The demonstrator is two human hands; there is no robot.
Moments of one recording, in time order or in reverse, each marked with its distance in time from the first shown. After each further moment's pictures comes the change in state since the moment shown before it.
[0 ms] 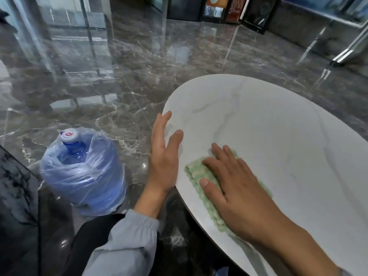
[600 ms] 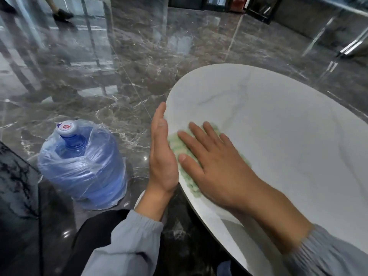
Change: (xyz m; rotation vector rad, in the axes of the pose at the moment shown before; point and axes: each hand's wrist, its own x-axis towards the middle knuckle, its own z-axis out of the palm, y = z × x) left_hand 0.001 -0.013 0.005 -0.309 0.062 0.079; right_hand 0.062 -0.027 0.003 -0.058 -0.069 -0.085
